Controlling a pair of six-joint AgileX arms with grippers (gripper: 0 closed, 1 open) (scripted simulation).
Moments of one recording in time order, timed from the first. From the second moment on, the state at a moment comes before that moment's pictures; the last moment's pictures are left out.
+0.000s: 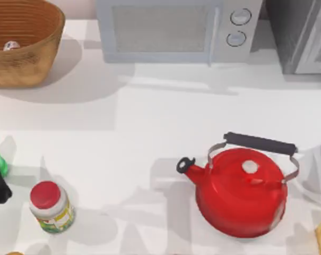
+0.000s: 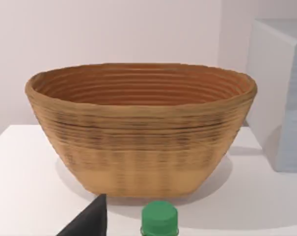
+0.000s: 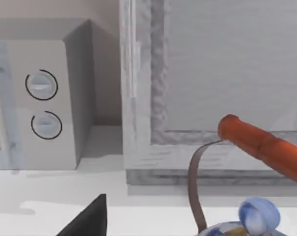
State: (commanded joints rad) left arm 0.00 0.00 0.00 0.00 0.00 0.00; right arm 0.00 0.00 0.00 0.00 0.00 0.00
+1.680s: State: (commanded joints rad) left arm 0.06 2.17 1.97 -0.92 0.09 0.02; right arm 0.00 0.00 0.00 0.00 0.00 0.00
